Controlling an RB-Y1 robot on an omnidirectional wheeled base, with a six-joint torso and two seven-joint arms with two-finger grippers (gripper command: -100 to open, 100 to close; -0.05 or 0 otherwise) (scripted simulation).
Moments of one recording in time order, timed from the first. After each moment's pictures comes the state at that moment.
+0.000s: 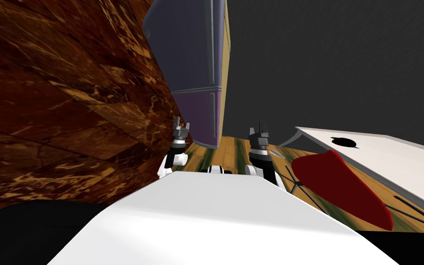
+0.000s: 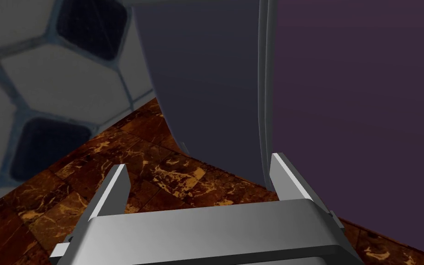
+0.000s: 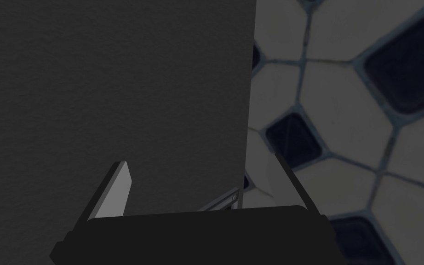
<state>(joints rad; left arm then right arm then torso) 0.26 0.18 -0.03 -2.22 0.03 -0.33 0.17 0.51 0.04 0.05 -2.33 0.12 -0.40 0.03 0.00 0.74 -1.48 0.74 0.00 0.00</state>
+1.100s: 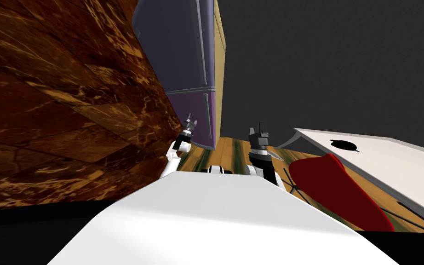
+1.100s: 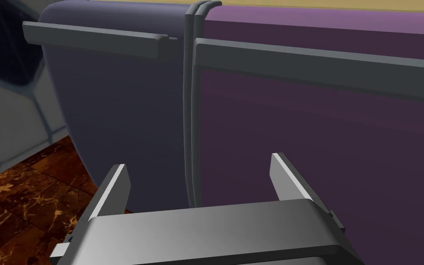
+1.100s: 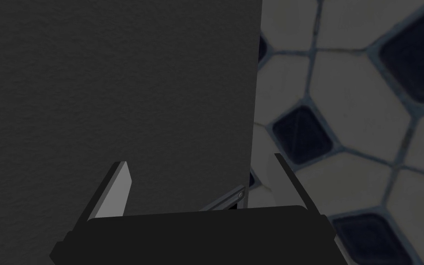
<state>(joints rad) -0.06 0.29 -0.05 -2.00 0.09 -0.07 0.31 0.51 0.04 0.05 -2.33 0.12 -0.40 0.03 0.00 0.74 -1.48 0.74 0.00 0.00</state>
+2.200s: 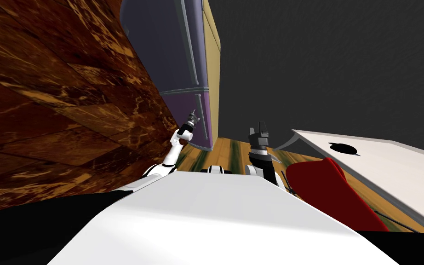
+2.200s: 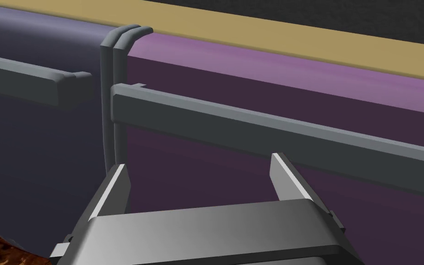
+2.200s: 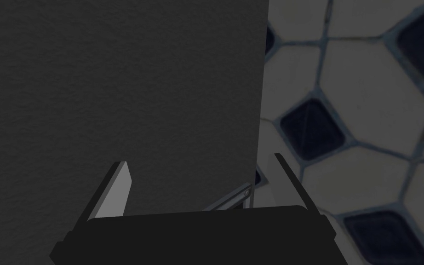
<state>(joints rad) -0.38 0.39 -0.07 -1.76 0.15 0.20 0.46 0.51 0.04 0.05 -2.33 0.12 -0.40 0.03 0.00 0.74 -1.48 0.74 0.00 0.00</state>
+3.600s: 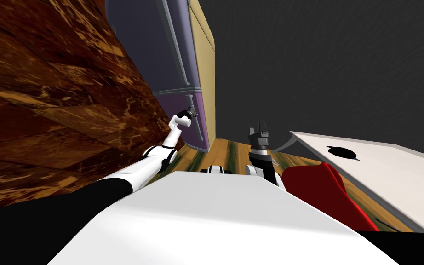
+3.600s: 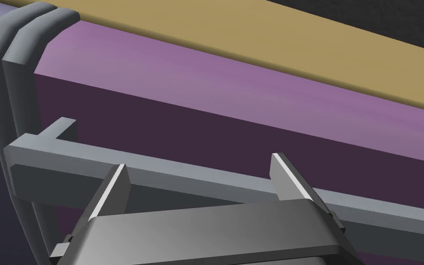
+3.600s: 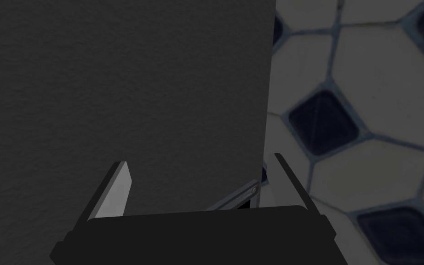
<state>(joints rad) -0.76 0.52 -0.08 -1.44 0.22 0.52 0.63 0.51 0.04 0.05 -2.33 0.12 -0.40 0.03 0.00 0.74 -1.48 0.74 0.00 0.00</state>
